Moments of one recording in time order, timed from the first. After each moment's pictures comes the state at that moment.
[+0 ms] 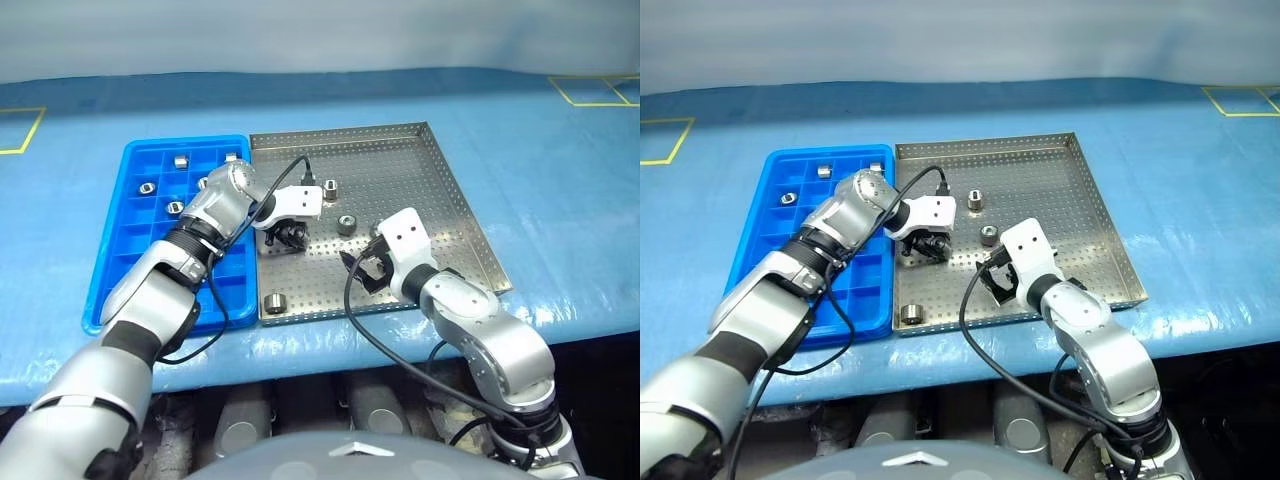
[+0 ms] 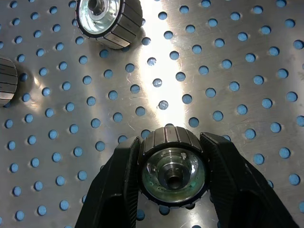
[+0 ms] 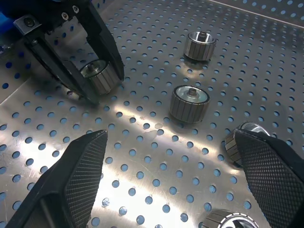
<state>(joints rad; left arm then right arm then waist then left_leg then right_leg) -0.99 0.38 -0.53 0.73 0.23 0.17 -1.24 -0.14 -0.33 0.20 -0.71 0.21 1.09 0.19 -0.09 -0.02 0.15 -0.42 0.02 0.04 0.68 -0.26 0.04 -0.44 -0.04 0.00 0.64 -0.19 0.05</state>
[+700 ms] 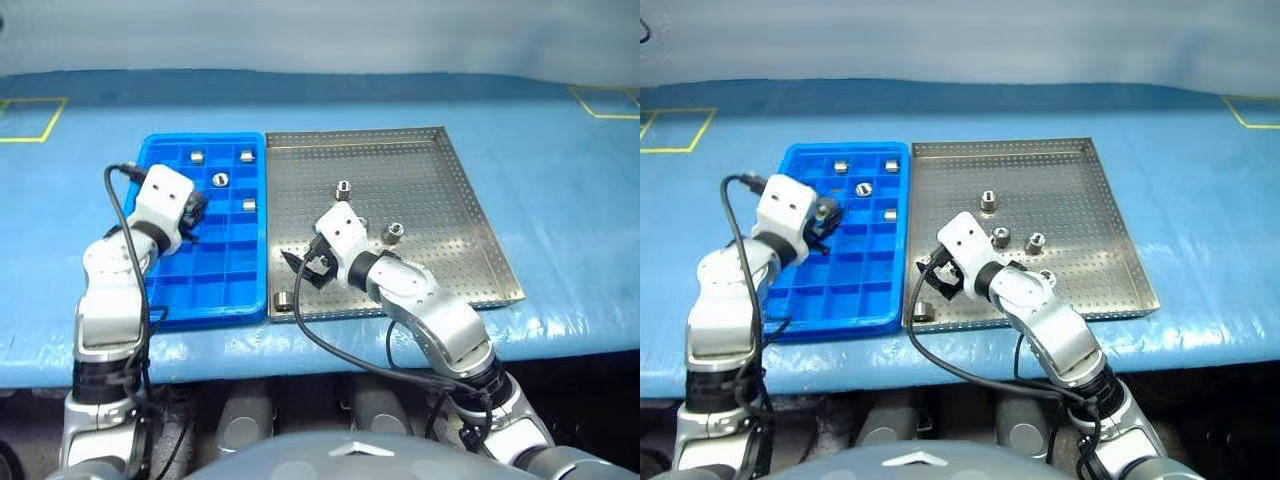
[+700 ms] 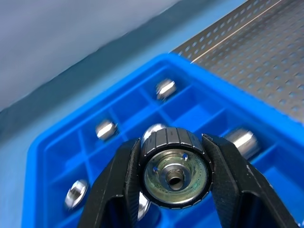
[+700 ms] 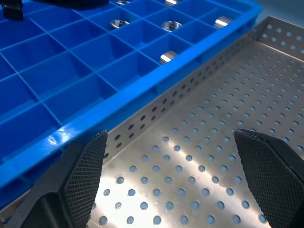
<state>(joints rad) -0.15 0.41 0.17 -0.45 0.20 0.79 -0.48 -0.31 -0.23 0.43 -0.46 0.18 0.82 0.31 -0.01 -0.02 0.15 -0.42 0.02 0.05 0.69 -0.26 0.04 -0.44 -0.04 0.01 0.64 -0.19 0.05</state>
